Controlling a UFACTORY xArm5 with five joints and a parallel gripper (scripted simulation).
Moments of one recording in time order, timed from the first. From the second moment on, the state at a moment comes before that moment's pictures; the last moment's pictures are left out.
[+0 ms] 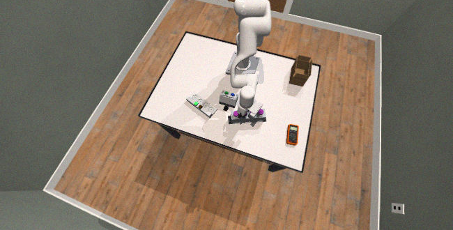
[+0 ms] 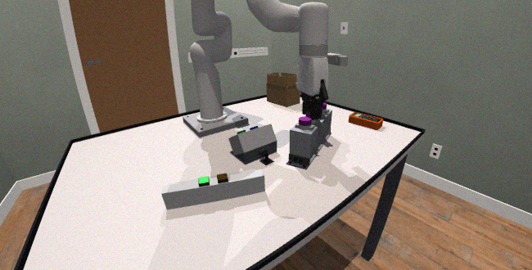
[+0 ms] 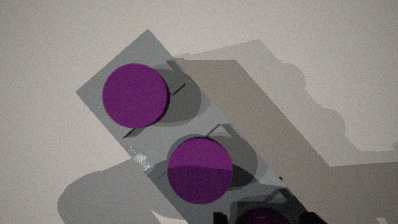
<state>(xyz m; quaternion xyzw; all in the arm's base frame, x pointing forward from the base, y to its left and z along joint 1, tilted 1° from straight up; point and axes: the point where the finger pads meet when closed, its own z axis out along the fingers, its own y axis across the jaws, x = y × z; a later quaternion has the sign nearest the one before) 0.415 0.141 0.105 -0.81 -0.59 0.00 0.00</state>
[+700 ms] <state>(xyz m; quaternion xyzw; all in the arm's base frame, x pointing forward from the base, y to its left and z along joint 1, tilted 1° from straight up) 0.415 0.141 0.105 -0.50 -0.87 0.00 0.00</state>
